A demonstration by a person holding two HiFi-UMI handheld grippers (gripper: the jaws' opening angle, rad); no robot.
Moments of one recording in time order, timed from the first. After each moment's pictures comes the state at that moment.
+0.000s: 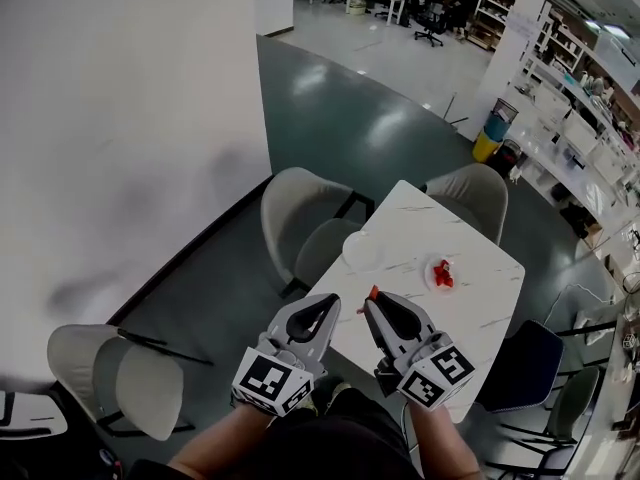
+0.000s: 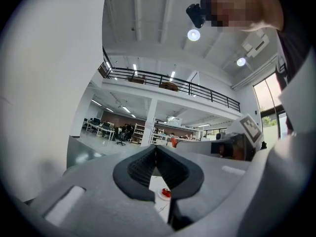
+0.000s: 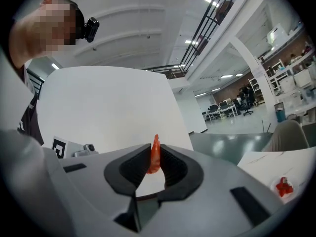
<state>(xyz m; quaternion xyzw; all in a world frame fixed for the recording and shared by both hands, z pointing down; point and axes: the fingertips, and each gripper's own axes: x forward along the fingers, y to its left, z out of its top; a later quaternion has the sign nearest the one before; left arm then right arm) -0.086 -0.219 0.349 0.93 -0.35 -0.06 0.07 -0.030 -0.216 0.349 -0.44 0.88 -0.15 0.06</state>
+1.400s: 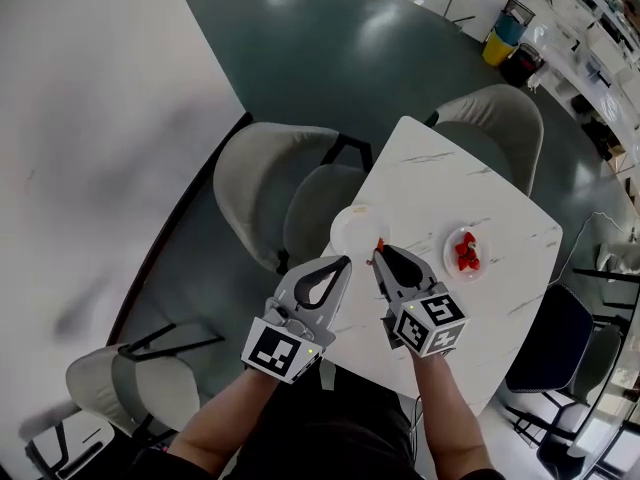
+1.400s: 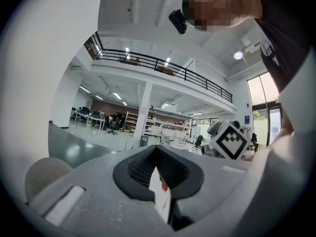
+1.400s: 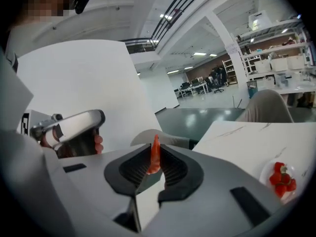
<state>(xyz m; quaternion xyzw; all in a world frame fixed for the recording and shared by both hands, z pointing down) 0.019 -0.420 0.496 0.95 -0.29 0.01 0.09 0.085 -0.432 0.583 -0.54 0.79 -0.27 -0.06</state>
